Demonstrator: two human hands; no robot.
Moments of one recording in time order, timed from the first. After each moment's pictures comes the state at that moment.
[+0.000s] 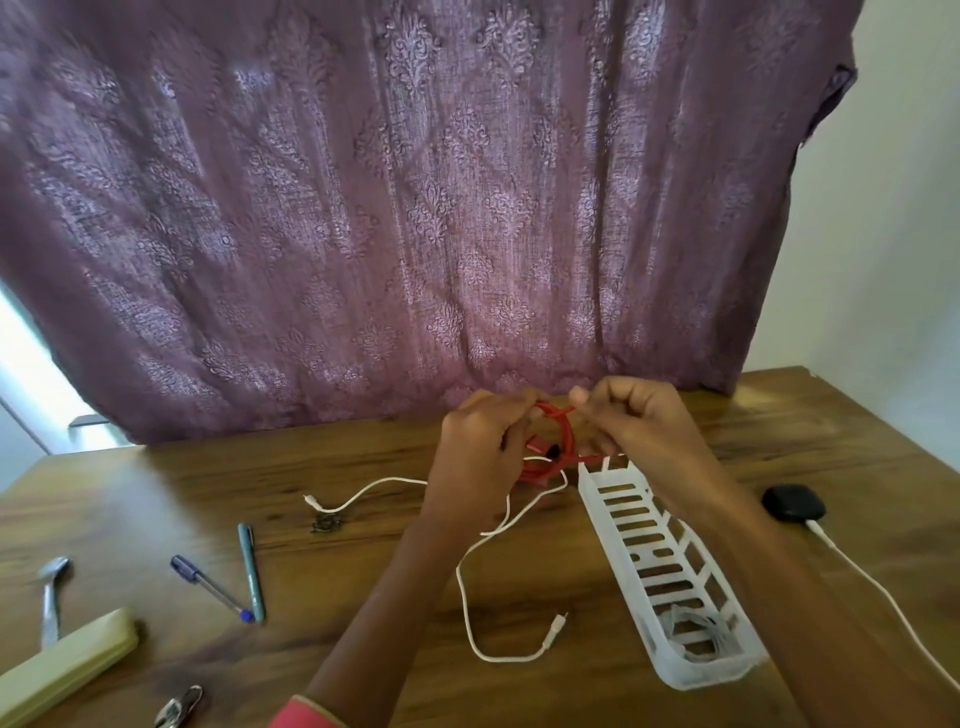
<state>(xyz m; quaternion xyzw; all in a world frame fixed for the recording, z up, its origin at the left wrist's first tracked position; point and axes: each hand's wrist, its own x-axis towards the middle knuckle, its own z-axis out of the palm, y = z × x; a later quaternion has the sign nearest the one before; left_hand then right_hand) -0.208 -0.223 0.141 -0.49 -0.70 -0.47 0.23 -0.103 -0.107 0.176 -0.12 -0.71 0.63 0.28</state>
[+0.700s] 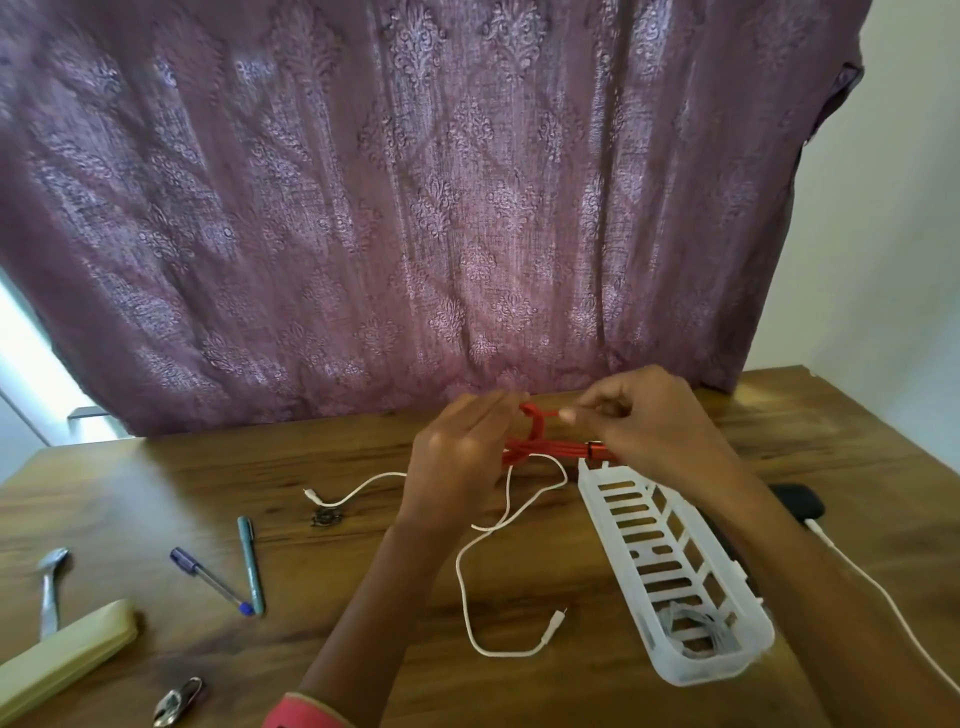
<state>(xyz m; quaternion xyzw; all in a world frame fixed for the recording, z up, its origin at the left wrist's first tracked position) -0.223 -0.239 0.125 -0.51 -0.70 -0.35 0.36 -0.095 -0.113 0.199 -0.19 -0.90 0.33 0.20</state>
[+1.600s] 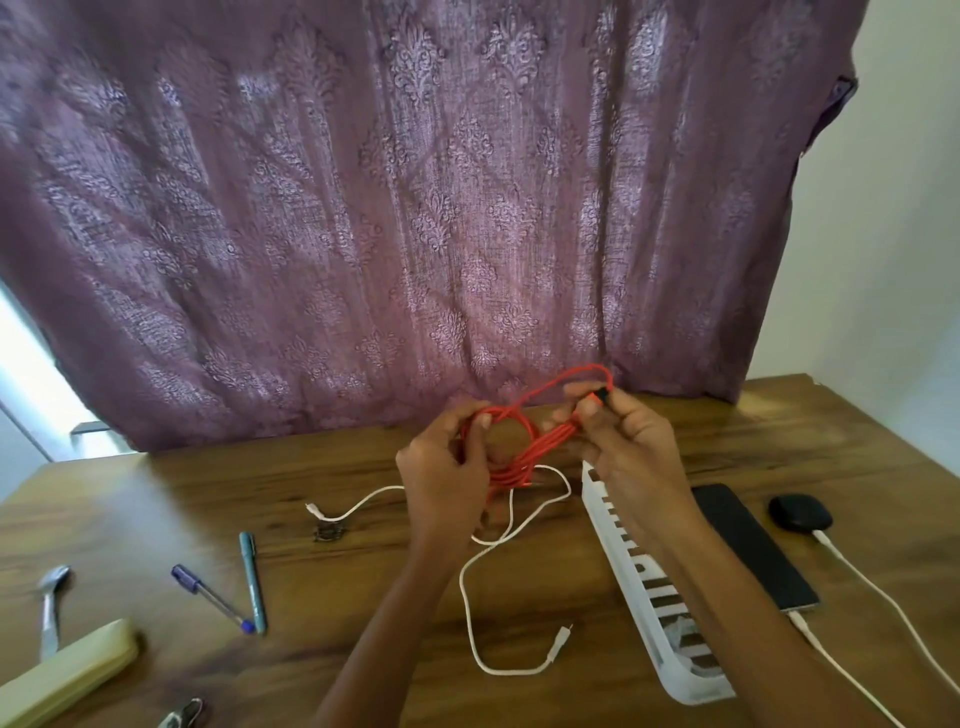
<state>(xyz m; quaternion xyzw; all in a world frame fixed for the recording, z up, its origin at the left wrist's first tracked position) -0.211 -0.238 0.132 -0.26 -0.73 -0.61 0.15 -0.119 -0.121 0.150 -0.07 -0.57 0.74 0.34</state>
